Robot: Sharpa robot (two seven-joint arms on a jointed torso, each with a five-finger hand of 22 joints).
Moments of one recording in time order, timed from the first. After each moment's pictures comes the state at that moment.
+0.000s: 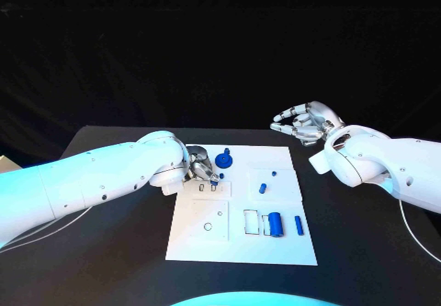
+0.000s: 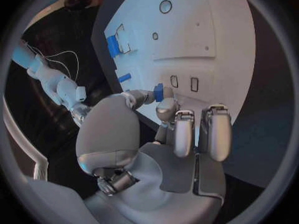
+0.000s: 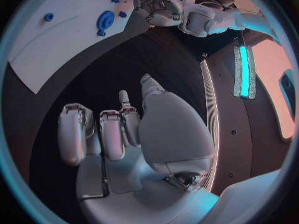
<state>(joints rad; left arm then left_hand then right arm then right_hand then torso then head) 1.28 -0.60 -0.09 1.38 -0.96 0.10 -0.55 1.11 -0.22 0.70 0.22 0.54 0.86 0.06 0.75 0.73 1.33 -0.02 1.17 0.98 1.46 -0.07 1.57 1.31 0.05 1.45 0.04 1.50 1.31 1.34 -0.89 -0.16 1.49 -0.63 -0.52 0.12 1.37 -0.12 0.08 0.29 0.18 0.87 0.16 0.22 0.31 1.44 0.07 1.41 1.31 1.47 0.01 1.48 1.31 0.03 1.47 0.11 1.37 1.31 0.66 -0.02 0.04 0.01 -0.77</state>
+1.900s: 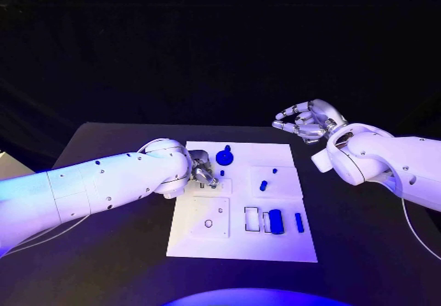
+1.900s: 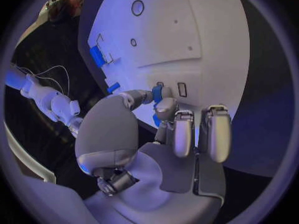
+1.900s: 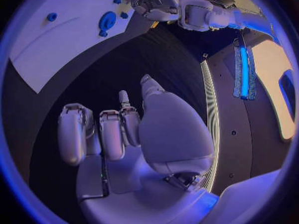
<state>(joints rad) 1.24 -0.60 -0.10 1.39 -1.12 0.06 -0.55 1.09 -0.24 0.69 0.22 0.56 0.88 0.05 0.76 0.75 1.33 -0.02 1.16 0.97 1.47 -0.07 1.57 1.31 0.05 1.46 0.03 1.51 1.31 1.33 -0.89 -0.16 1.49 -0.64 -0.52 0.12 1.36 -0.11 0.08 0.29 0.18 0.87 0.16 0.22 0.31 1.44 0.07 1.41 1.31 1.47 0.01 1.48 1.31 0.03 1.47 0.11 1.37 1.31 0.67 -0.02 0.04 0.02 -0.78</state>
